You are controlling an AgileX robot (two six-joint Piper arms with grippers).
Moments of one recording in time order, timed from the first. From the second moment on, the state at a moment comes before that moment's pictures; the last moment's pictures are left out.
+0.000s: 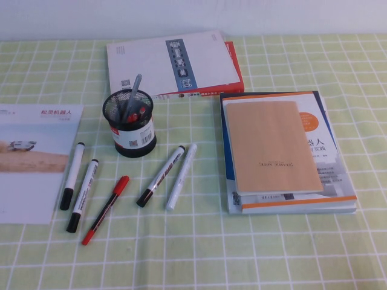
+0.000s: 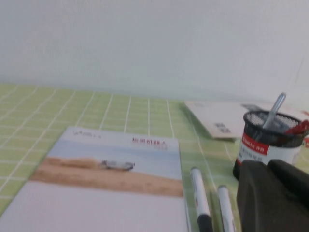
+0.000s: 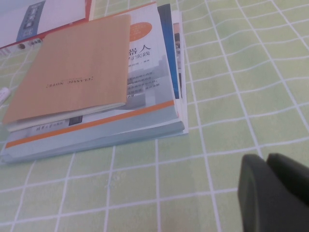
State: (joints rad) right arm -0.02 -0.01 0.03 0.37 0.43 -0.07; left arm -0.06 -0.01 0.02 -0.09 0.07 0.02
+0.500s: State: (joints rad) right arm -0.02 -0.01 0.03 0.37 0.43 -0.07; left arm -0.06 -0.01 0.02 -0.05 0.38 0.03
